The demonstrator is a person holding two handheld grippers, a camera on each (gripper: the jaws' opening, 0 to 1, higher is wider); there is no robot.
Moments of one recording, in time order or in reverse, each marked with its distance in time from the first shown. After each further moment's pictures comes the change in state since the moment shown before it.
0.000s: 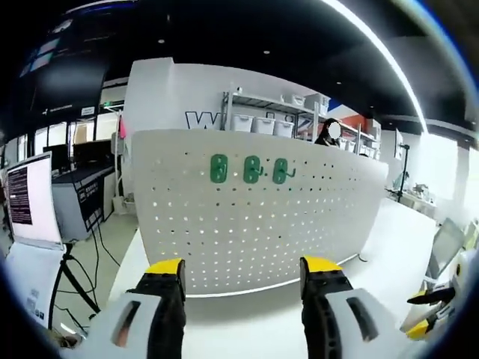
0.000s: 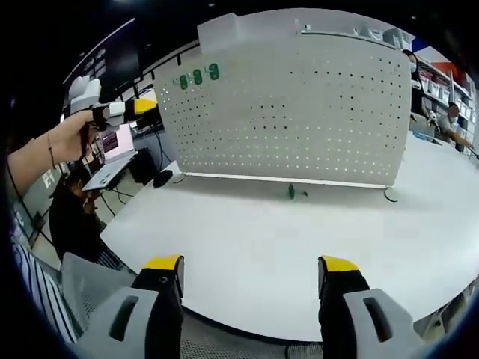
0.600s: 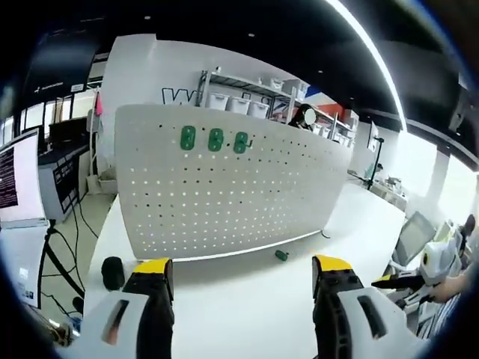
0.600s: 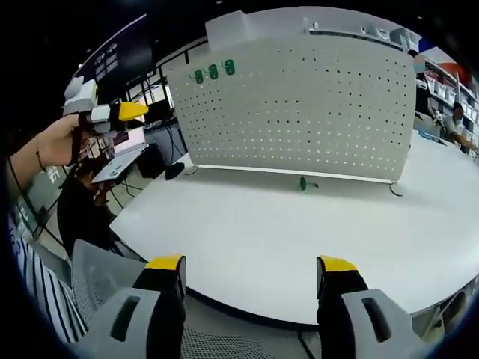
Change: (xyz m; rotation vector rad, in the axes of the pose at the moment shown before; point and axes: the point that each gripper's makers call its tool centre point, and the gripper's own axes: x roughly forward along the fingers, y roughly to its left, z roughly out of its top) left arm -0.054 -0.039 -0.033 -0.029 0.119 -0.171; right arm -0.016 0.018 -0.017 -0.010 0.018 0.032
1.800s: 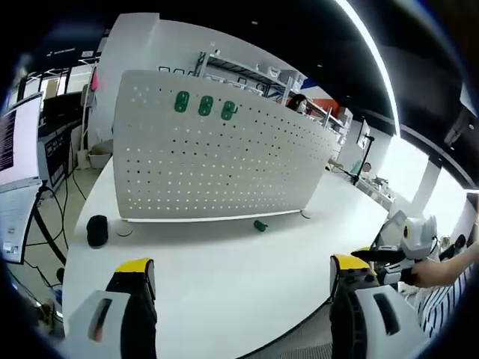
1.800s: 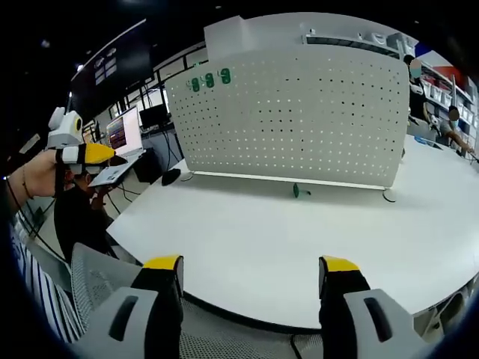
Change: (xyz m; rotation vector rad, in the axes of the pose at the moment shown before) left arm -0.032 -0.016 -0.061 -0.092 0.095 -0.073; right arm -0.005 -0.011 0.013 -0.001 -0.033 -0.021
